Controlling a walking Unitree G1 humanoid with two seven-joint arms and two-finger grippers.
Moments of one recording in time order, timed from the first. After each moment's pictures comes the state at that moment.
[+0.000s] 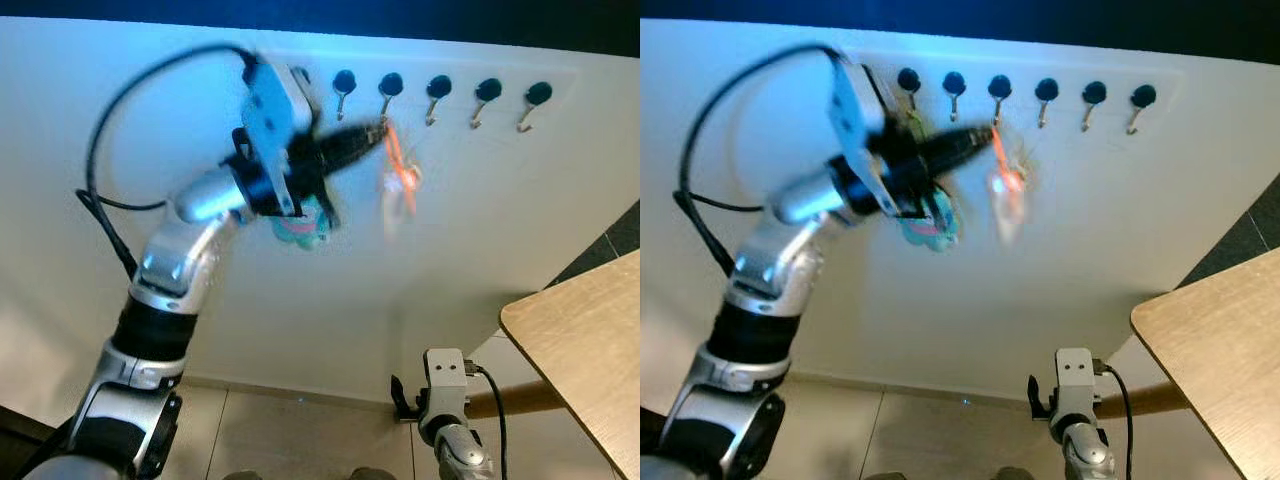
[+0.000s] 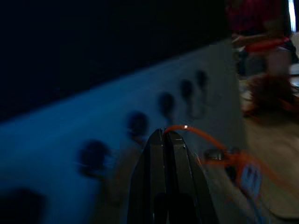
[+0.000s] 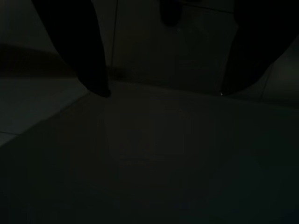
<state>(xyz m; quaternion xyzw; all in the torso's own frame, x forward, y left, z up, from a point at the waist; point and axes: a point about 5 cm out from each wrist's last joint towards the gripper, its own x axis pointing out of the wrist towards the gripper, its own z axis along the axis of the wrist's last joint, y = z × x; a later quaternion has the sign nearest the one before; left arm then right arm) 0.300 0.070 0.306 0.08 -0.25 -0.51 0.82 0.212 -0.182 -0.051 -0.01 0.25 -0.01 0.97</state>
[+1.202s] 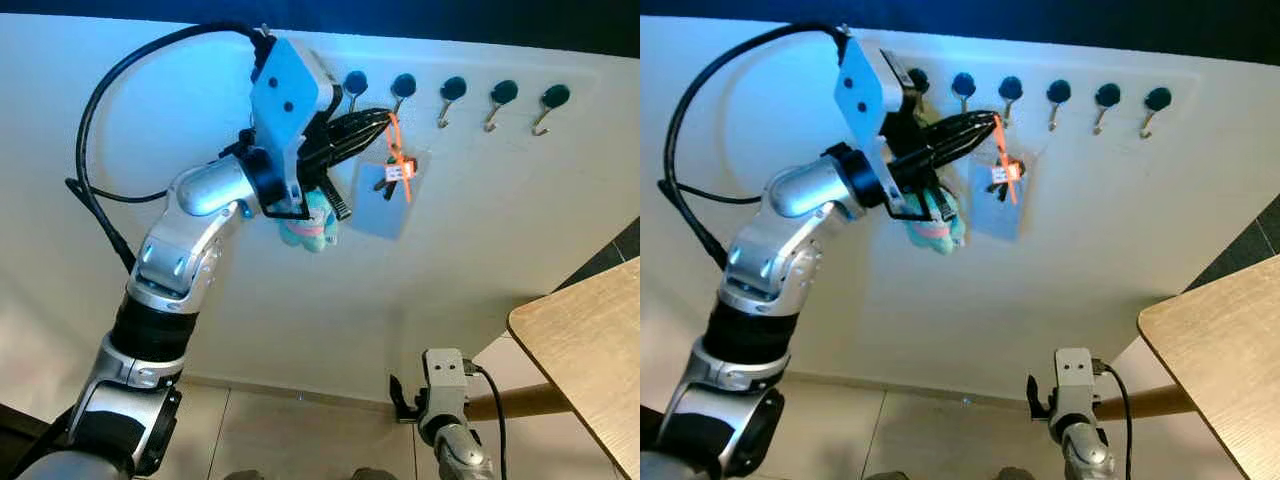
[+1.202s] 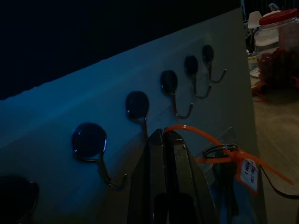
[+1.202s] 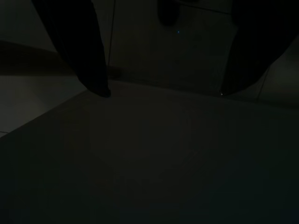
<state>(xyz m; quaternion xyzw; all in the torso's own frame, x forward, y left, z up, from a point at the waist) 0.293 0.062 0.301 0.12 -0.22 -0.50 0.83 0.212 -0.182 -0.051 -0.01 0.25 -0.01 0.97</state>
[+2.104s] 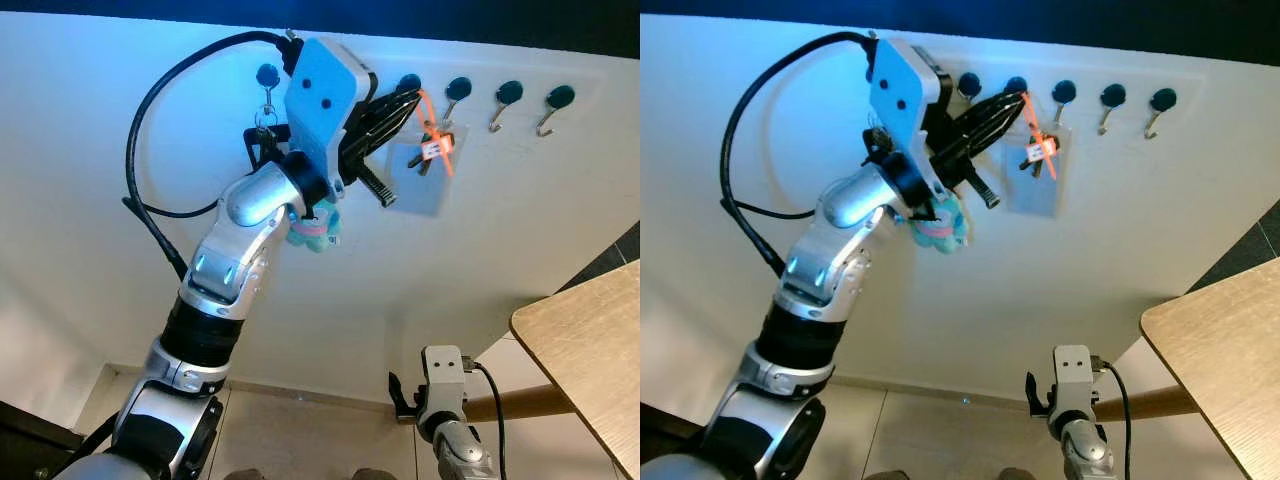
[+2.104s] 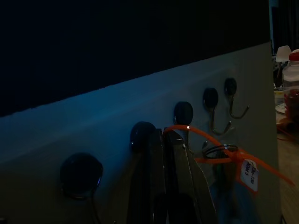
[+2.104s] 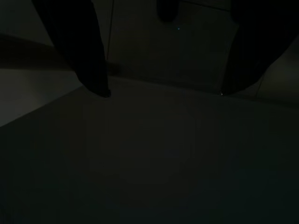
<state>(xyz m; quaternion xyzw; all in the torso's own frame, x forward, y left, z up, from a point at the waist) 0.299 0.027 0.300 0.06 -0.26 -0.45 0.85 0.216 -0.181 -0.048 -0.01 0.25 0.00 0.97</state>
